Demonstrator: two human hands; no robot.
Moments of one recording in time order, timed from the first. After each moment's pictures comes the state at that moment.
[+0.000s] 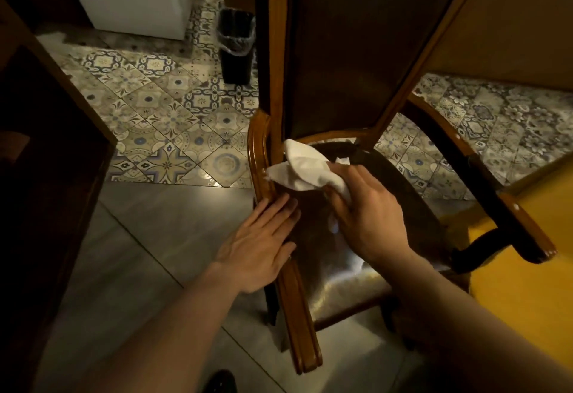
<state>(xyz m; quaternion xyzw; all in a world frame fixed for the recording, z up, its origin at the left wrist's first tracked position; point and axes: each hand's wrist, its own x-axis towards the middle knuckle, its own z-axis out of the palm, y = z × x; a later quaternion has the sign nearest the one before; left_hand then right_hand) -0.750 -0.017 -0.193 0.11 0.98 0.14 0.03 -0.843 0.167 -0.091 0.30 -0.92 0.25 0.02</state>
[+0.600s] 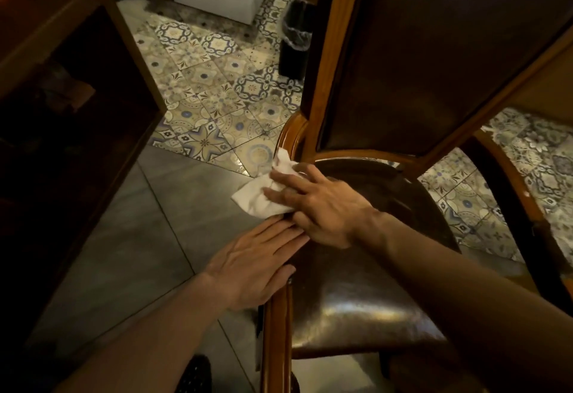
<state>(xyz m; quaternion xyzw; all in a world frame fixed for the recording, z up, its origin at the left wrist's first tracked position) -0.745 -0.011 -0.190 0.04 0.99 0.14 0.00 -0.931 0.082 -0.123 0.66 -0.73 -0.06 -0.17</state>
